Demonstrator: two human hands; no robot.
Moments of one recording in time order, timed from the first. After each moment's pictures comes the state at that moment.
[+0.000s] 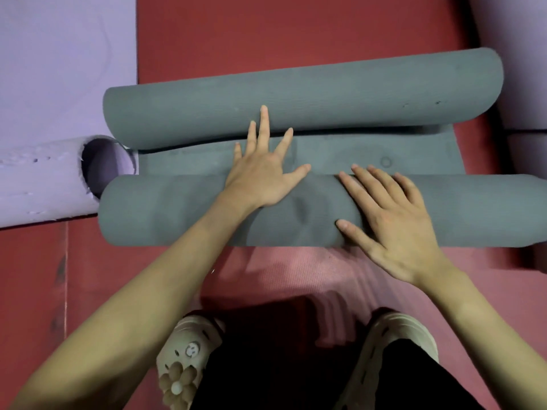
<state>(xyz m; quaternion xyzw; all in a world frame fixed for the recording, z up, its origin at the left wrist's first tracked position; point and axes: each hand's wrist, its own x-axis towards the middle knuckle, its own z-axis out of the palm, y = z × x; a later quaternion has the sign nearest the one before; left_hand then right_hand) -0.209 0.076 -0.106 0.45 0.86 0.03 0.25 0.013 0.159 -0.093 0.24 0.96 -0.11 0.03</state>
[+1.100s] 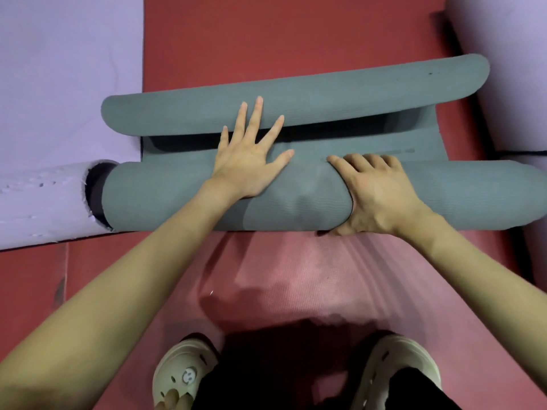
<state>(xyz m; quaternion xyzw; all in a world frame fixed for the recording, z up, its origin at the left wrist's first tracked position) -0.254 0.094 -0.099 0.49 0.86 0.04 0.16 -0.052 0.217 -0.092 0.21 0.97 -0.03 0.14</state>
